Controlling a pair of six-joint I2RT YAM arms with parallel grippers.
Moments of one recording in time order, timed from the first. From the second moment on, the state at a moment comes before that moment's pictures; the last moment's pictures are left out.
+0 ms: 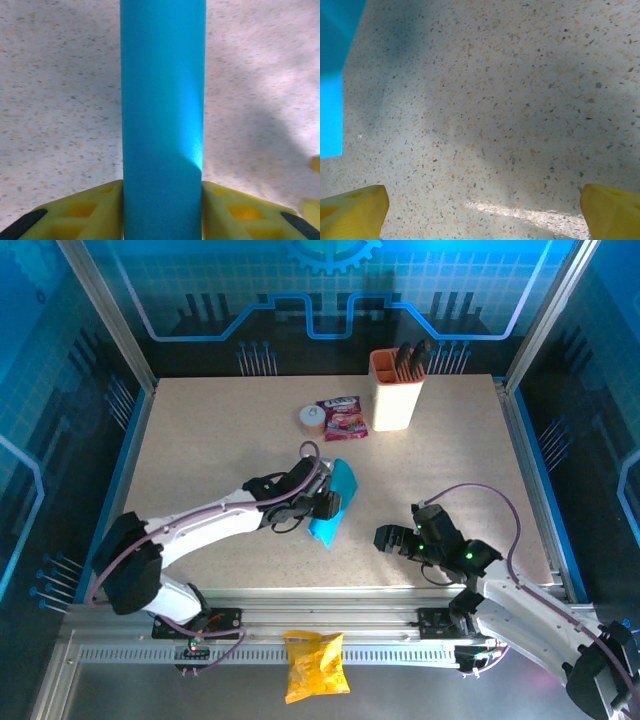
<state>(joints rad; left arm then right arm) -0.82 1.46 1.01 -0.43 -0.05 -0.64 0.60 0.76 0.37 -0.49 -0.06 0.80</state>
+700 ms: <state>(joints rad) -0.82 1.41 0.56 0.08 -0.01 -1.00 0.48 1.14 0.51 -0.29 -0.34 0.70</state>
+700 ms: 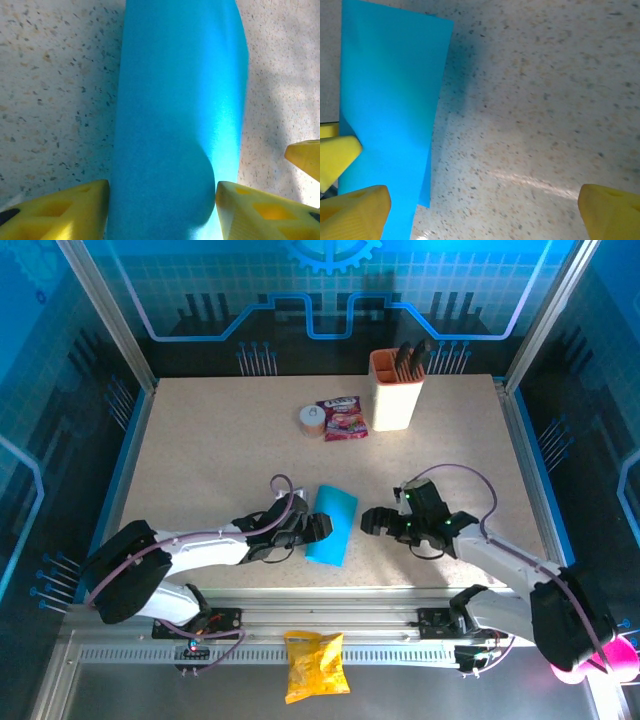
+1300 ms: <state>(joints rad) -0.82 1.43 0.56 0.04 -0.13 -0.95 0.49 1.39 0.57 -0.04 -0.49 0.75</state>
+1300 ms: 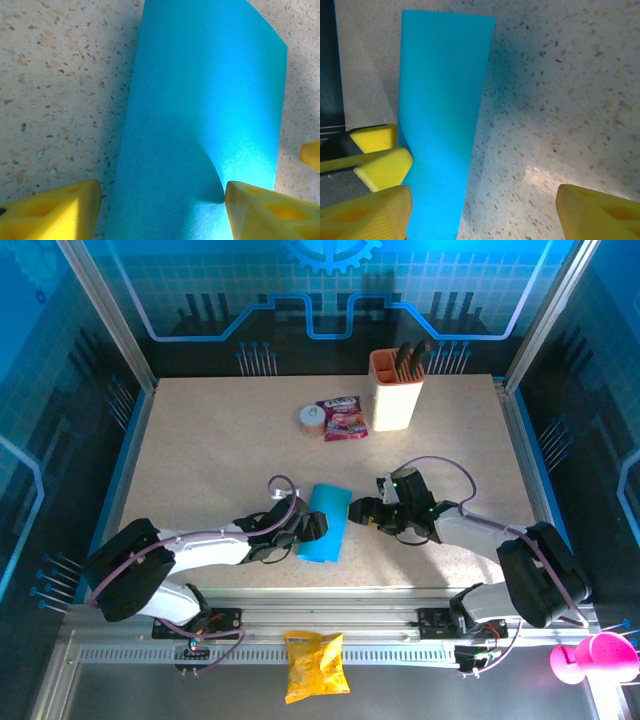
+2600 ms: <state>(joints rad) -0.77 1.24 0.53 -0.12 -0.16 -0.85 0.56 1.71 0.75 0.15 -0.59 0.81</state>
